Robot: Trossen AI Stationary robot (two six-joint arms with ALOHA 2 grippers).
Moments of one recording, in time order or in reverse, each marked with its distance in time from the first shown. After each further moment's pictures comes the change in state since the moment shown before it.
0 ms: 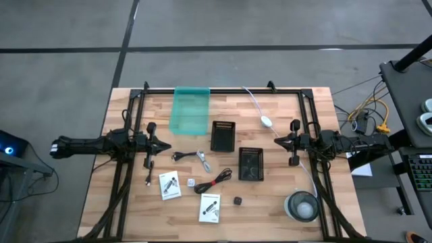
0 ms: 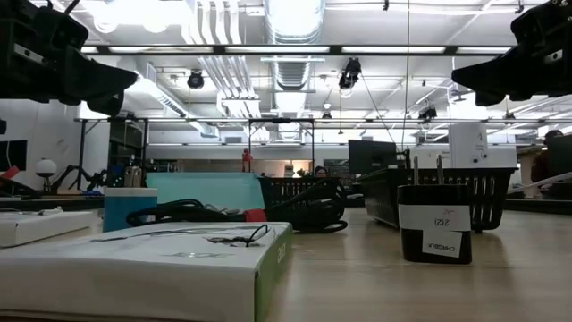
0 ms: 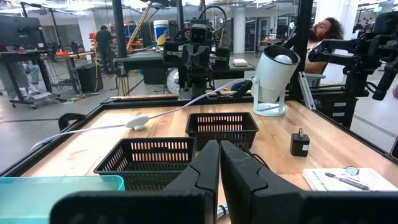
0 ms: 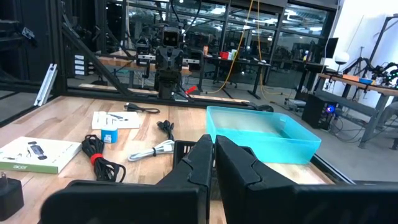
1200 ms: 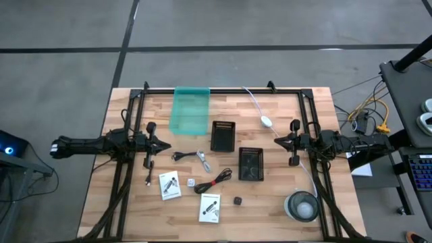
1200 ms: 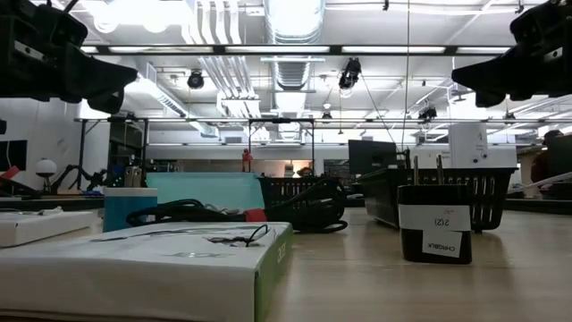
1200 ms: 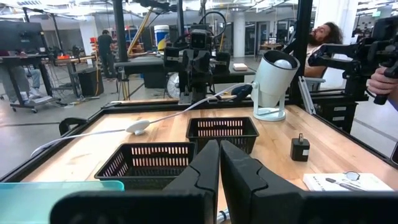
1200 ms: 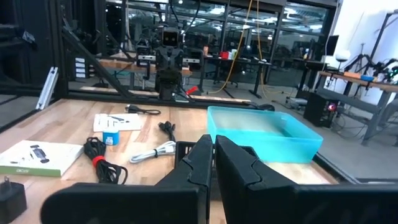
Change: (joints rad) left arm 0.000 0.003 0.000 0.020 0.000 0.001; right arm 0.000 0.000 0.000 0.002 0.000 0.033
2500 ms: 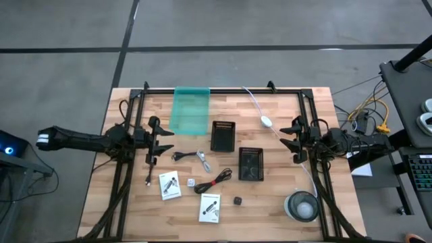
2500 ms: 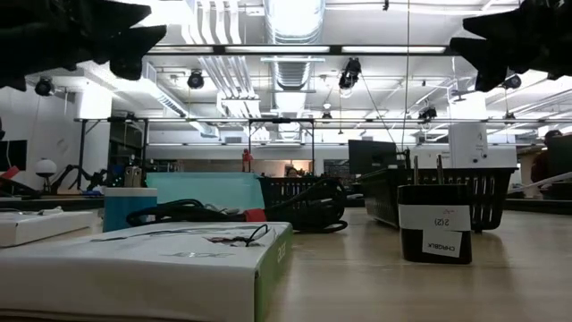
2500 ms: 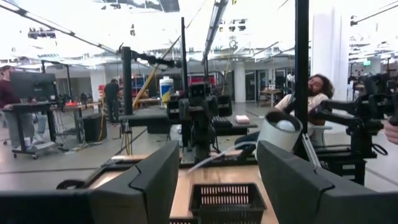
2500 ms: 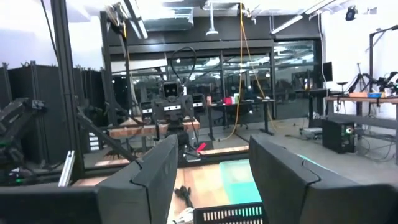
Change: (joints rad) left arm 0.000 0.439 0.075 0.611 -0.002 -0.001; right arm 0.000 0.000 0.000 0.253 0.002 0.127
